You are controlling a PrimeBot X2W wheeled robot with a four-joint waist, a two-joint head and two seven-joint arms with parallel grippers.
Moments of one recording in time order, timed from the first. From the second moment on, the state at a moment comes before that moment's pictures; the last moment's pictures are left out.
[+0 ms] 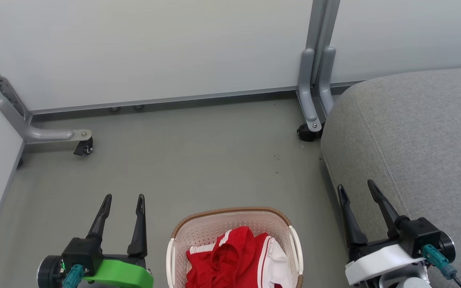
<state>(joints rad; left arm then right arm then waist) 0.01 0.05 -0.08 0.18 -0.16 -0.11 -0.26 0.04 -0.05 0.09 0.09 0.12 0.13 -0.26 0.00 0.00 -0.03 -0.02</state>
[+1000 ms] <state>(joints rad) -0.02 0.05 -0.13 0.20 -0.13 -0.12 -0.26 0.02 -0.08 0.09 0.09 0.14 0.13 -0.26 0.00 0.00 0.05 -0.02</state>
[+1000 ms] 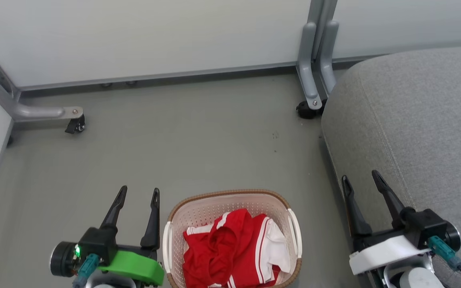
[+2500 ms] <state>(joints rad) -0.98 0.10 -0.75 1.20 -0.20 -0.13 -0.16 -0.45 -0.06 0.08 0.02 0.18 0.13 -0.26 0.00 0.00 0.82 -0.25</state>
